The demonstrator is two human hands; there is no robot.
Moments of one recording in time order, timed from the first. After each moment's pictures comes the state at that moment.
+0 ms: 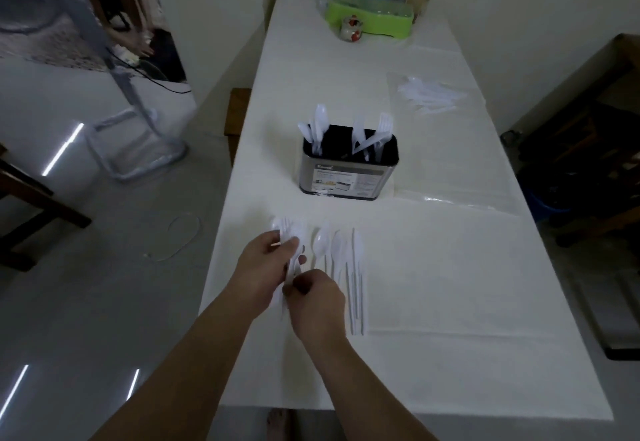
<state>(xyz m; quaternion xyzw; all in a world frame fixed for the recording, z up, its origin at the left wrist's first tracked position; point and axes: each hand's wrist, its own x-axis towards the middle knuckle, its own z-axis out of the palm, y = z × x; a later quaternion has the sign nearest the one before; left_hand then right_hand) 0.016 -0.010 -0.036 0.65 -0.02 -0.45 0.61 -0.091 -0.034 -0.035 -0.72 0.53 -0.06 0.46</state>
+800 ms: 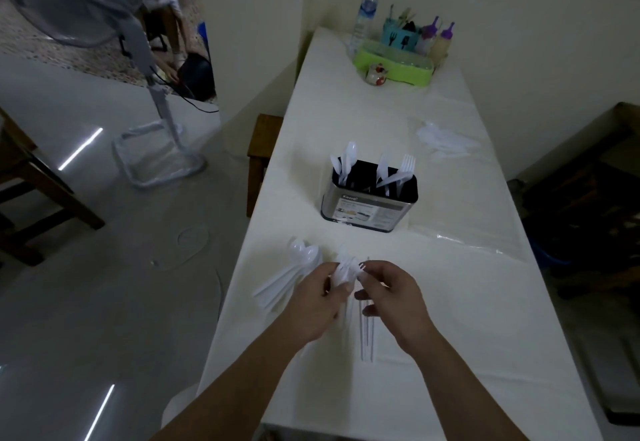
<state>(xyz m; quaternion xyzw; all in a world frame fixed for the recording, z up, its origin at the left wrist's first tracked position) -0.020 -0.006 -0.027 0.68 -0.28 -0.42 0.52 -0.132 -0.109 0.015 -0.66 0.46 -0.13 0.58</state>
